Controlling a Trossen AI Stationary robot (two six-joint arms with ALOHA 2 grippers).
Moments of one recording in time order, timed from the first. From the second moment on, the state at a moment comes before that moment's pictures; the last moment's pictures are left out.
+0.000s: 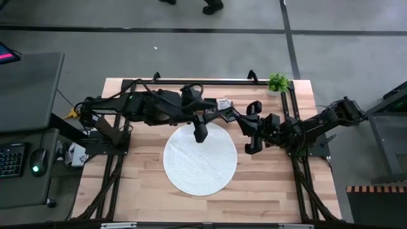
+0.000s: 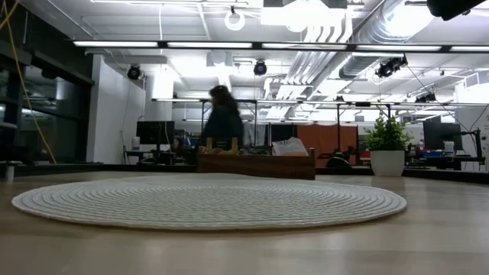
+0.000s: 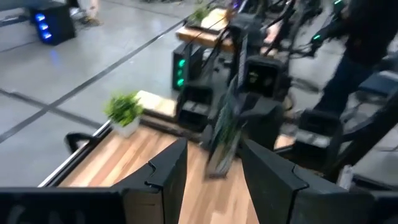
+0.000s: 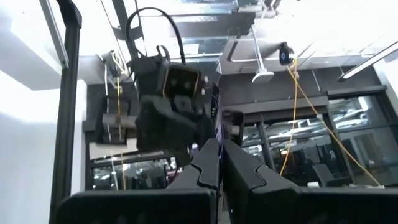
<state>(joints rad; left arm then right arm) -0.20 1.67 2.11 -0.74 -0.46 -0.28 0.26 1.32 0.63 1.46 0.36 -0.12</state>
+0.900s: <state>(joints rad) -0.17 1.74 2.11 -0.69 -0.37 -0.30 0.26 1.30 0.63 1.43 0.35 -0.11</state>
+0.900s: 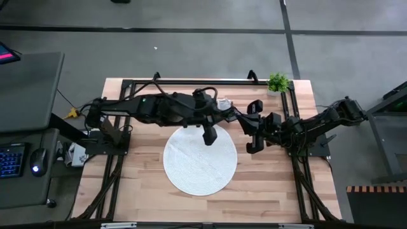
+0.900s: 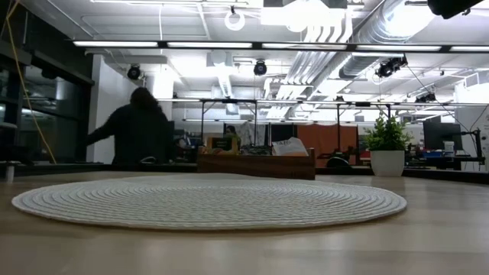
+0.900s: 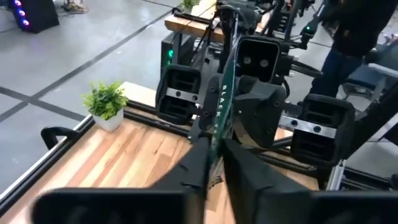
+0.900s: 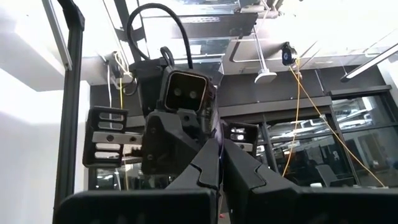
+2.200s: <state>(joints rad) -0.11 1.69 2.11 -1.10 -0.40 -0.23 0.36 1.15 0.63 1.09 1.03 -0.24</state>
